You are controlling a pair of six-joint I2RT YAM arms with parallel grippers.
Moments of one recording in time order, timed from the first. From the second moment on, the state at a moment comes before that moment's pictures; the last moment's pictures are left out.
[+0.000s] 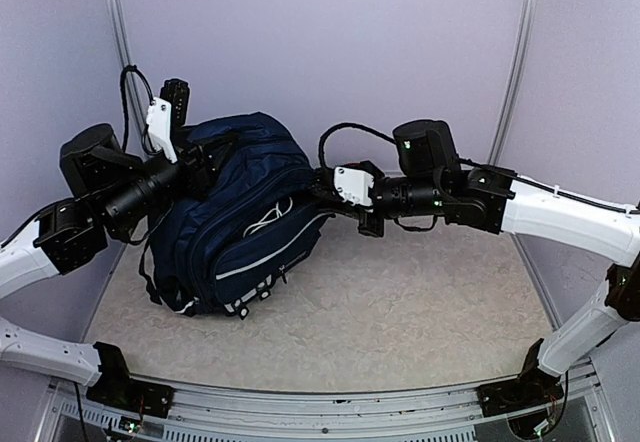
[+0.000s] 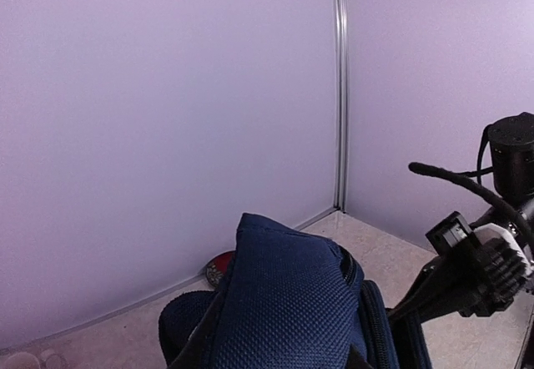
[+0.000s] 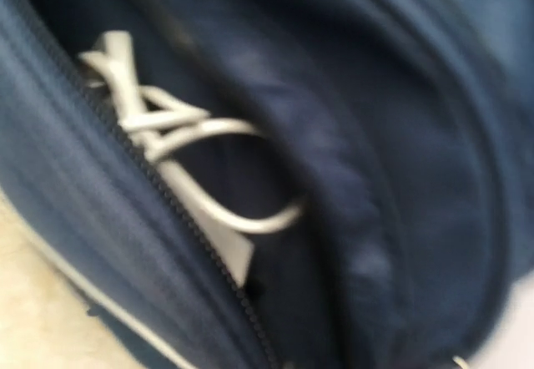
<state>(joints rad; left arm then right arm) -0.94 0.98 1.04 0.06 -0.29 0.08 0.95 1.47 1.33 -0.23 -0.21 -0.76</state>
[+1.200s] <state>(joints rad) -0.93 0.61 0.40 0.20 -0.76 -0.98 0.92 2.02 1.92 -0.20 -0.42 -0.46</state>
